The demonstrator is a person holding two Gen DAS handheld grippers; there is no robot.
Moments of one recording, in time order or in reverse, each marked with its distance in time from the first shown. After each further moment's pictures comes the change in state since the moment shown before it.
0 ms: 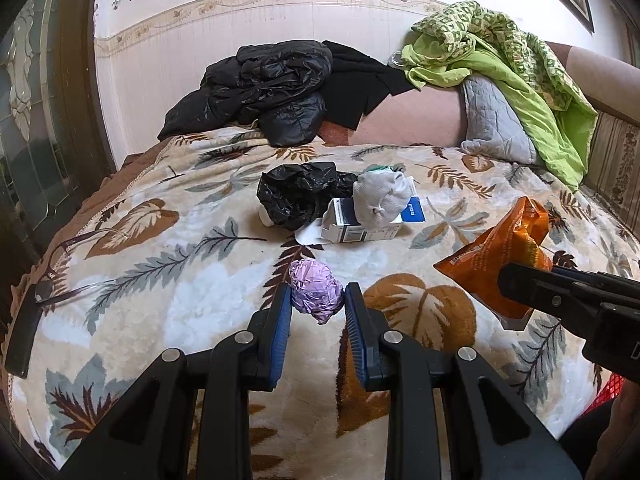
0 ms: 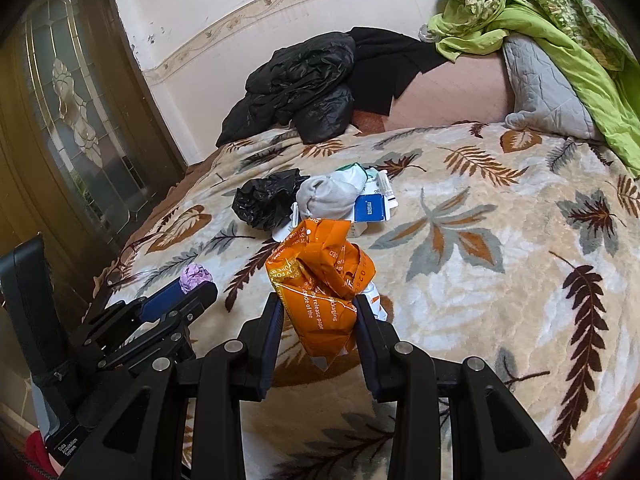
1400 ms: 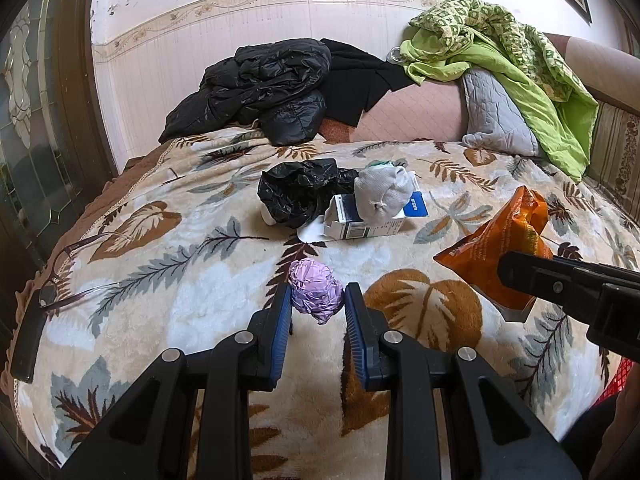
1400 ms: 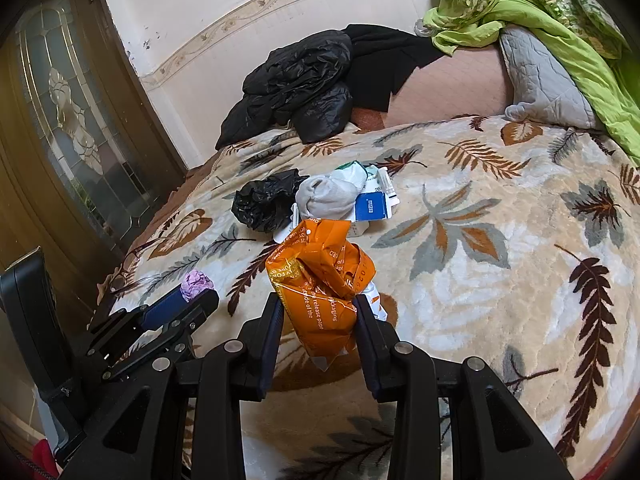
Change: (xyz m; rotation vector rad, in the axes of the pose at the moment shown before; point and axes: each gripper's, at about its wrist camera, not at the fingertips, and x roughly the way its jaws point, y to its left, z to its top) left arm 0.000 -0.002 -0.004 0.017 0.004 0.015; right arm 0.003 -0.004 0.001 0.026 0.004 0.016
